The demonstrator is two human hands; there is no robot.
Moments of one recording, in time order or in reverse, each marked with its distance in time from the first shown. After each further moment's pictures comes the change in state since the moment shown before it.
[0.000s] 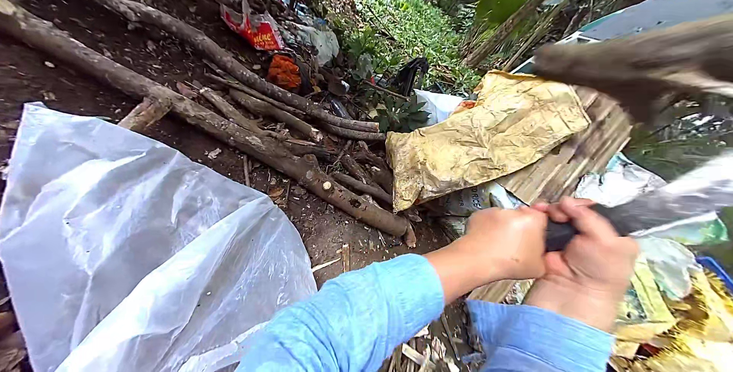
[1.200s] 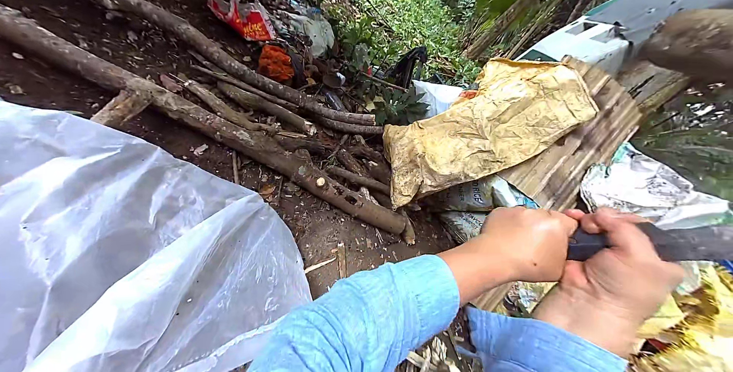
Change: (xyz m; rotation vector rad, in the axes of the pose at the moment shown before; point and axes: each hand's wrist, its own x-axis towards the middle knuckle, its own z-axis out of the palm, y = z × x) left_hand 0.038 -0.018 0.032 0.015 -0.027 0.129; right_hand 0.011 0.024 -0.025 -0.015 0.168 -0.143
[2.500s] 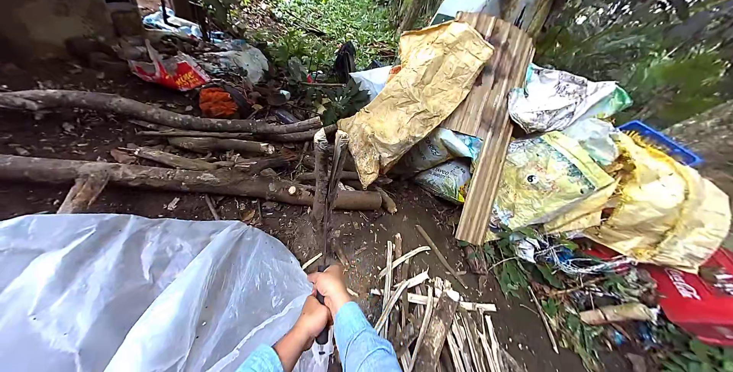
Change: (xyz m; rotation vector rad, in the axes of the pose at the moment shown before) left_hand -0.282 -0.137 0.141 -0.658 0.202 -1.136; right_hand -0.283 0.141 0.004 -0.571 -0.560 1.334
